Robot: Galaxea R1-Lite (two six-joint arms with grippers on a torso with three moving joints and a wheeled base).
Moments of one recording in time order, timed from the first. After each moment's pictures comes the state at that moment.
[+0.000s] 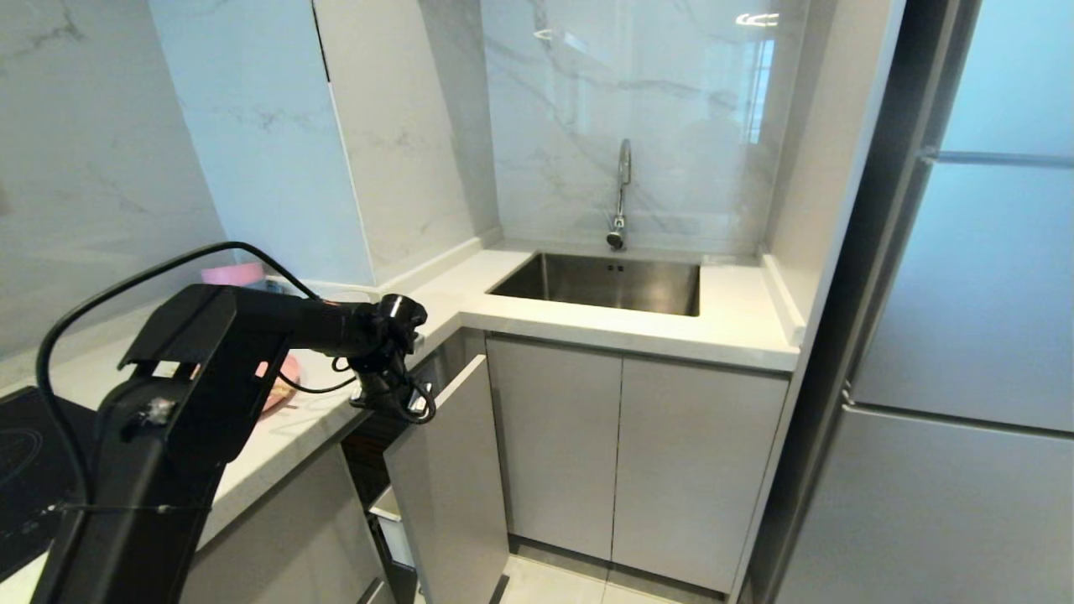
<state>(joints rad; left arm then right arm) -0.14 2.51 -1.94 0.56 0.23 0.03 0.00 0.00 0.00 0.00 -0.02 0.05</state>
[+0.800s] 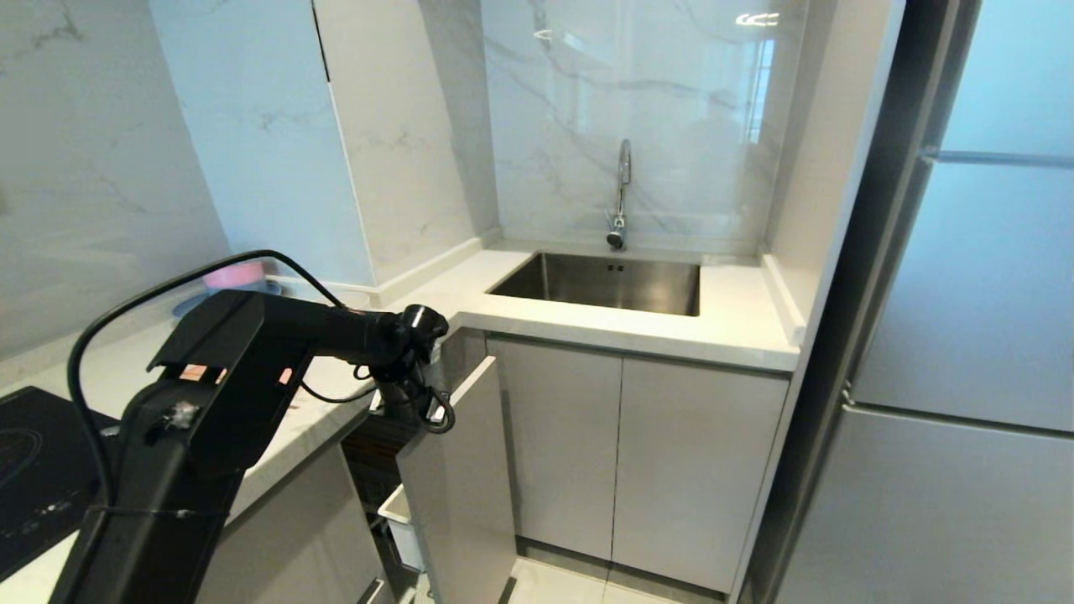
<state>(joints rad) -0.20 2.53 -1.92 0.56 0.23 -0.05 0.00 0.00 0.00 0.00 -0.02 0.04</state>
